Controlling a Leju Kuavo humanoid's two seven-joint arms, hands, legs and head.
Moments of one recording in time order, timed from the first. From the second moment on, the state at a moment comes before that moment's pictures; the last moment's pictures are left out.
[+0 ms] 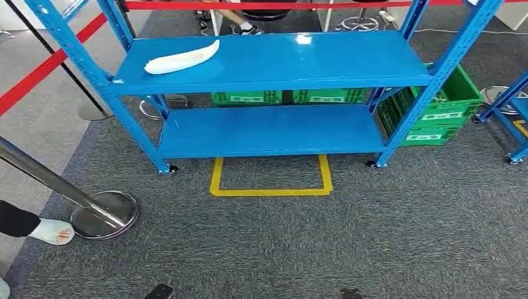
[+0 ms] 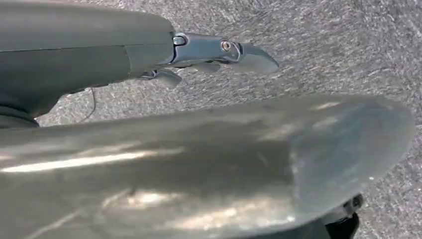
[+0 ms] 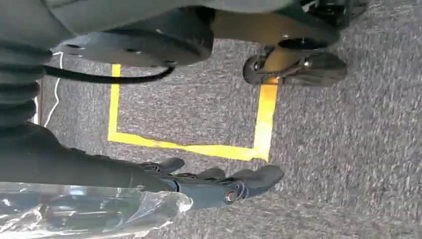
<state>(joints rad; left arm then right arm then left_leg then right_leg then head) -0.08 -0.22 1.25 -0.19 -1.44 -0.02 -0.24 -0.08 0.29 -1.03 -0.20 1.13 -0.26 -0.08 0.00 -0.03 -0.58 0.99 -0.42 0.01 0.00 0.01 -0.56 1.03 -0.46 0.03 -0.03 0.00</state>
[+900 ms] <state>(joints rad) -0.07 -0.22 1.25 -0.19 -1.42 -0.06 -0.22 -0.08 0.29 -1.03 -0.19 1.15 -0.26 -0.06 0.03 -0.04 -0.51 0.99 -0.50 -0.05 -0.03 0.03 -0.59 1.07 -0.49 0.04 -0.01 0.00</state>
